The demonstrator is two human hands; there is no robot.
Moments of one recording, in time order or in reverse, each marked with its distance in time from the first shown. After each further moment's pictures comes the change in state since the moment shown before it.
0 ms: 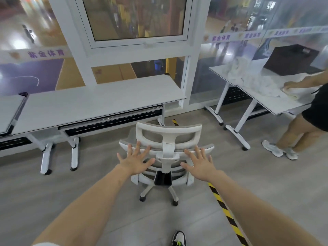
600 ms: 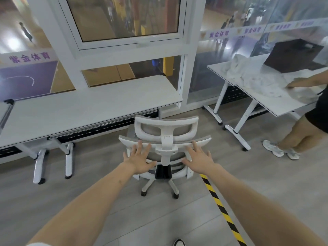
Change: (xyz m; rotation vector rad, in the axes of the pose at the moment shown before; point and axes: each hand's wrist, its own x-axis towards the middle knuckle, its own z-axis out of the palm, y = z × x) left_hand 0.086 0.034 -0.048 0.069 -0.003 0.039; right_hand 0.082 0.020 -0.057 0.019 0.008 -0.007
